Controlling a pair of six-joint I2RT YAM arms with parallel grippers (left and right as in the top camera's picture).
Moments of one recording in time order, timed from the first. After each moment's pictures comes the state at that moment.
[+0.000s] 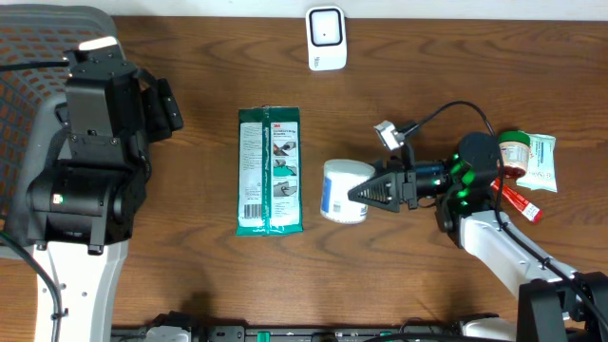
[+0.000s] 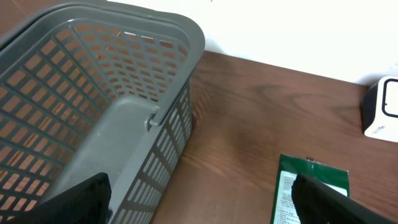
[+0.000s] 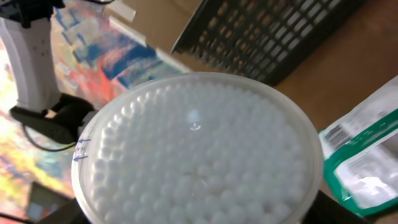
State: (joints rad) left arm -0.11 1.20 1.53 -0.97 -0.40 -0.23; right arm 0.16 1.46 0.58 0.87 -1.52 0.94
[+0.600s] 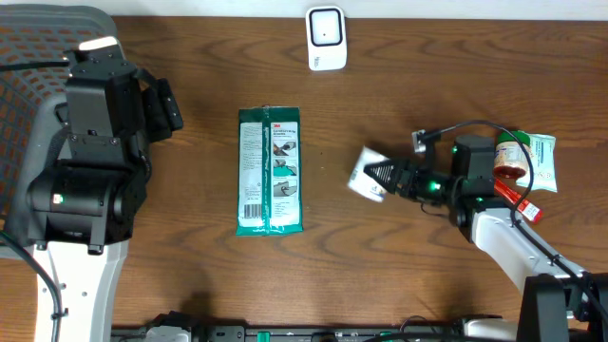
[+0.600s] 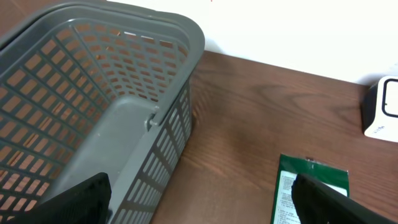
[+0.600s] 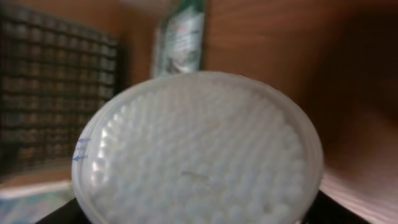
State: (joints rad) left arm -0.11 1.20 1.53 -0.97 -0.40 -0.23; right arm 0.06 1.46 0.61 -0.03 -0.82 0.52
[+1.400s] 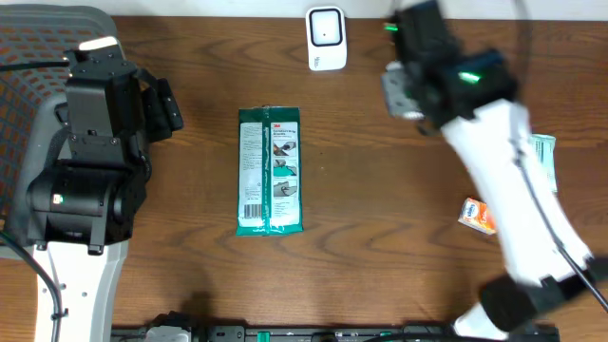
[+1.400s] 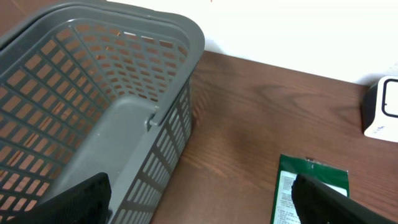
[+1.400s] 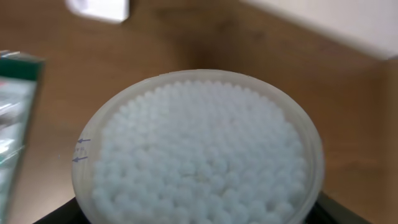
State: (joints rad) left arm -0.11 1.20 1.53 -0.97 -0.40 -0.23; right arm 0.48 1.83 2.02 -1.23 0.50 0.08
